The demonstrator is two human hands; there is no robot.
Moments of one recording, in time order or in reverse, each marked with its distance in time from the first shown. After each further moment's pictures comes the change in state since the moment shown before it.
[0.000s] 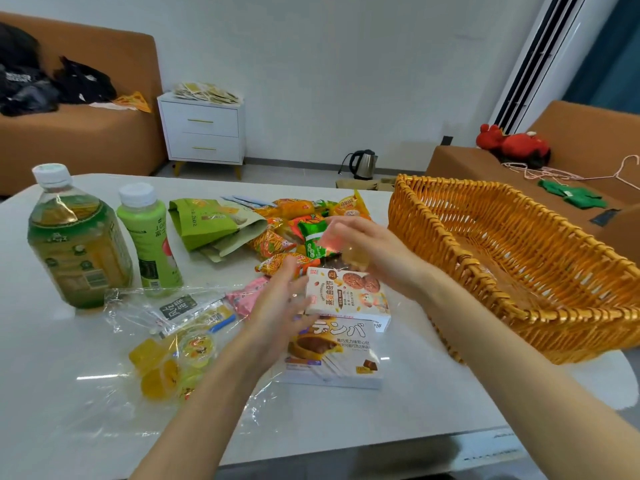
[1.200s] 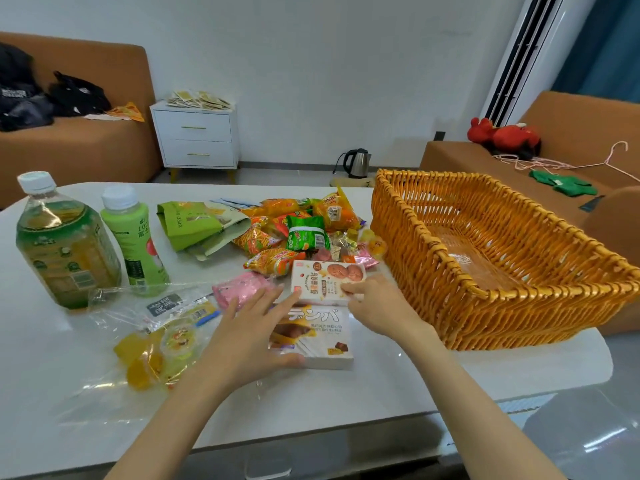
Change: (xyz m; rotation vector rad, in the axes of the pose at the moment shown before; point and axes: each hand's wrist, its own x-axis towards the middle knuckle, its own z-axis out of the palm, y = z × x) left_hand -0.017 -0.031 -0.033 1.849 -0.135 0.387; right_hand -0.045 0.081 -0.010 -0.886 0.131 0.181
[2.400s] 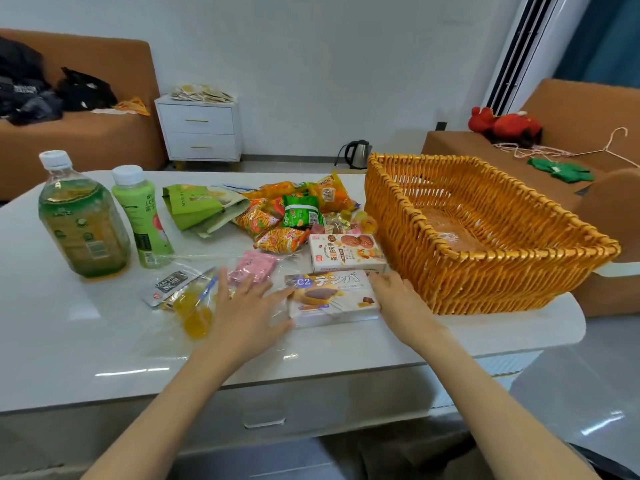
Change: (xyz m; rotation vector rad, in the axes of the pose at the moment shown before) left_hand -0.015 0.019 0.018 0.215 0.143 -0.111; right_hand -0.052 0.047 0.015 -0.370 0.118 -0.075
